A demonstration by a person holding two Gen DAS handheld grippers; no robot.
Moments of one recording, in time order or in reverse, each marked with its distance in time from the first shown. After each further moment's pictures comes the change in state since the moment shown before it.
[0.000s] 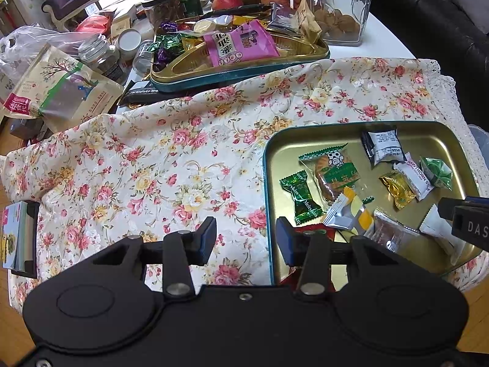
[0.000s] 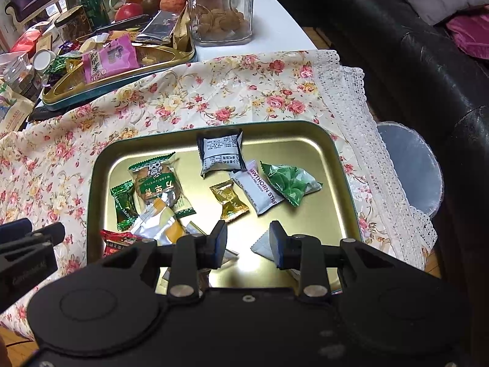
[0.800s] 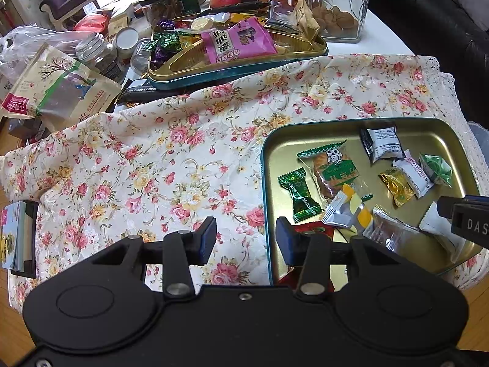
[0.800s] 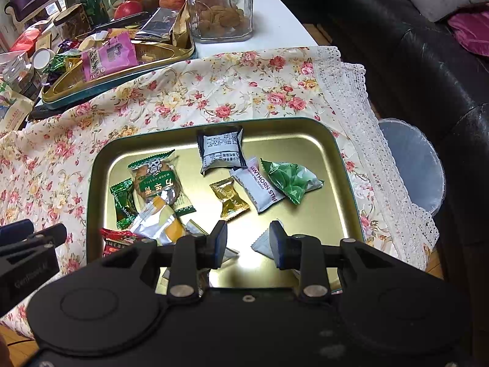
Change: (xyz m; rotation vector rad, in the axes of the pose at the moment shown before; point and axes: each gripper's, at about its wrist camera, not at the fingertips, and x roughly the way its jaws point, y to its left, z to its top) left arm 0.000 0.000 0.000 0.006 0.007 -0.004; right arm 0.002 0.001 0.000 0.014 0.011 0.000
